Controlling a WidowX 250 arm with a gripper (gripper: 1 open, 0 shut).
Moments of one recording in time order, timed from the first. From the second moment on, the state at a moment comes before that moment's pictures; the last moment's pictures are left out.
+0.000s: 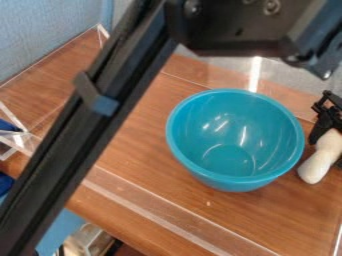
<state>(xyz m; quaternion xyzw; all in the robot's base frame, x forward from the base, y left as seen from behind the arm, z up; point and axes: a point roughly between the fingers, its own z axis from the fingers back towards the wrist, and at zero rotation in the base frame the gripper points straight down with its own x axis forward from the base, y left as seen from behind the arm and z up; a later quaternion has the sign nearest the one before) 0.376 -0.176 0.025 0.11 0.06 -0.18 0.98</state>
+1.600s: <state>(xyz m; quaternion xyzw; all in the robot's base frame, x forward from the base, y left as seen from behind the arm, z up) 0.367 -0.171 0.023 0.10 0.06 -0.14 0.98</state>
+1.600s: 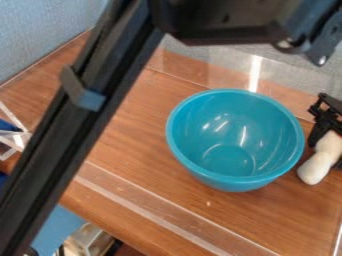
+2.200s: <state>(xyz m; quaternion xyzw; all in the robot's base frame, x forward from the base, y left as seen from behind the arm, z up) 0.366 -0.170 0.023 0.10 0.07 -0.13 0.98</state>
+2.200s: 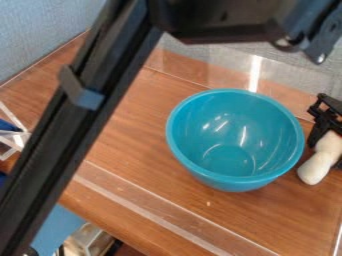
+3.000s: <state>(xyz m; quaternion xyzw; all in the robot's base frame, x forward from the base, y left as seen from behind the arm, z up) 0.366 -0.168 0.023 0.10 0.07 -0.12 0.99</state>
